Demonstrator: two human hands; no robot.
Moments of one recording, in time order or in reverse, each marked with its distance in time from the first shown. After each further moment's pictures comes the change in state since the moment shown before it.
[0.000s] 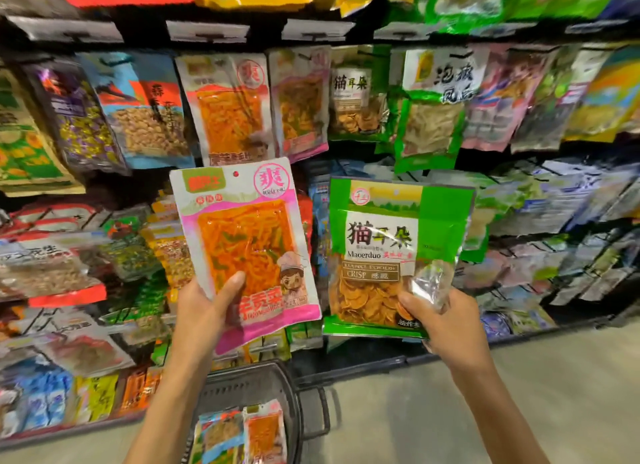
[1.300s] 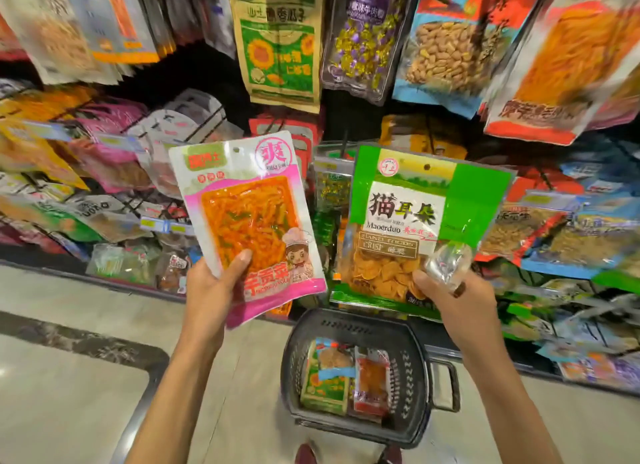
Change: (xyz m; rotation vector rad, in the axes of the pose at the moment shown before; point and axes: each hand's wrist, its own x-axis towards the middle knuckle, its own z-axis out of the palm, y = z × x) left_hand 0.039 -0.054 -0.395 -0.049 0.387 -0.140; right_hand -0.091 -0.050 0.388 -0.065 -0.336 -0.027
